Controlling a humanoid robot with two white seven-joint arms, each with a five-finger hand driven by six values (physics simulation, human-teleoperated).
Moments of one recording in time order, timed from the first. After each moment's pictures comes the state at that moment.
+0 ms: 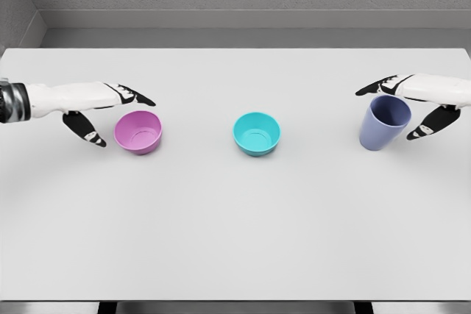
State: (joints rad) left arm -1.19 0.93 -1.57 -1.22 0.13 -0.61 -0.25; right arm -0.76 -1.02 0.79 -1.29 -0.07 -0.61 0.61
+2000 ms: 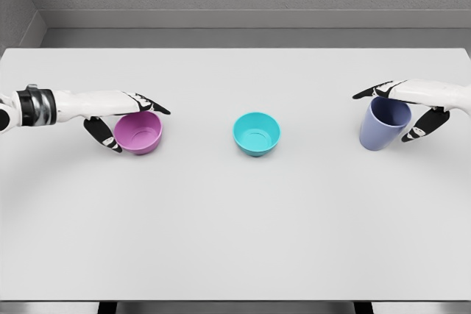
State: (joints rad) left arm -1.17 0.82 -1.60 -1.12 0.13 -0.61 -0.25; right arm -0.79 -0.94 0.84 -1.16 -0.03 -0.61 0.61
